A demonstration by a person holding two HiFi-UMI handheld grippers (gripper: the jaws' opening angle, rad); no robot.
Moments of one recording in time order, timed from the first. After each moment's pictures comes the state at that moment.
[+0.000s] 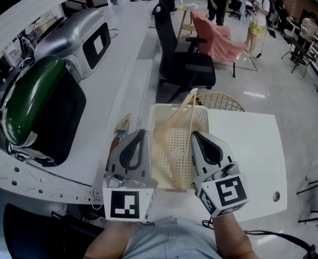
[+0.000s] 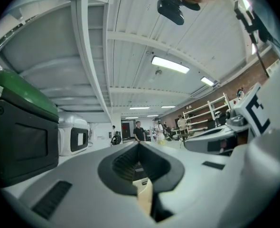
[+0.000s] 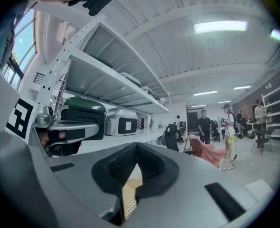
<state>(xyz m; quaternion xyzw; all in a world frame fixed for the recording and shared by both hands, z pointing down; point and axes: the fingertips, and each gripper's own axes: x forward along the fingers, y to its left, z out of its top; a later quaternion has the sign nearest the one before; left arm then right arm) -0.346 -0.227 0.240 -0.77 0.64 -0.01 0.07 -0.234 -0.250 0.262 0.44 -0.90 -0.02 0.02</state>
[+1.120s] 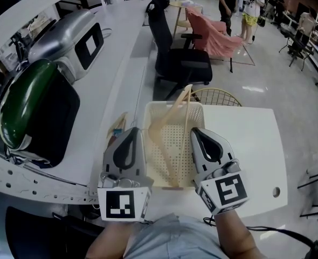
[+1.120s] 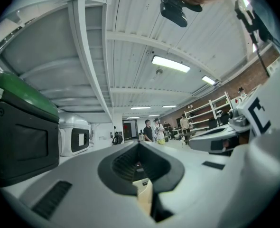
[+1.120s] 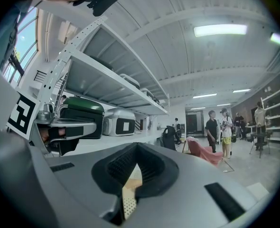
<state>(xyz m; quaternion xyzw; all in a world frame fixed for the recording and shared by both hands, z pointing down) -0.342 -0.229 0.240 -0.76 0.64 -0.02 0.08 -0.217 -0.254 0.261 0.44 -0.90 -0.03 0.01</state>
